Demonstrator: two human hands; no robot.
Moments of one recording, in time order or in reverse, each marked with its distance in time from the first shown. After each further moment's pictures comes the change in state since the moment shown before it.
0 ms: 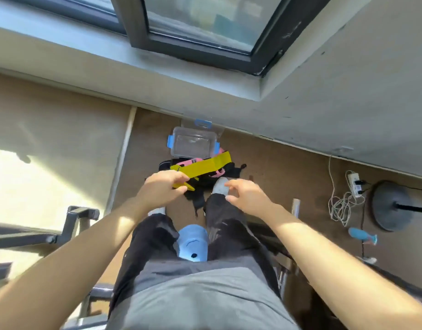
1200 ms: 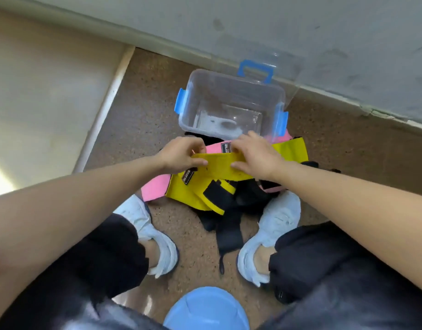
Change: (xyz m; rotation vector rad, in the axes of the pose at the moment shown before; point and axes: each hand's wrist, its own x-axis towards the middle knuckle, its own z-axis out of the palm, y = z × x) left_hand 0.371 -0.329 0.322 0.017 0.087 0.058; right_hand 0.509 0.192 0.298 -0.328 0.198 -0.490
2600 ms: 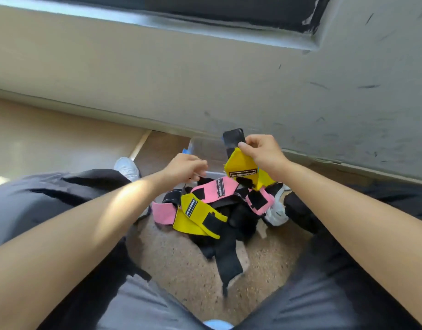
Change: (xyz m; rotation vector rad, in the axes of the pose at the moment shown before) left_hand -0.120 0.110 -0.049 -0.547 0.248 -0.135; right_hand -0.125 -0.095 -0.112 0.717 0.639 0.209
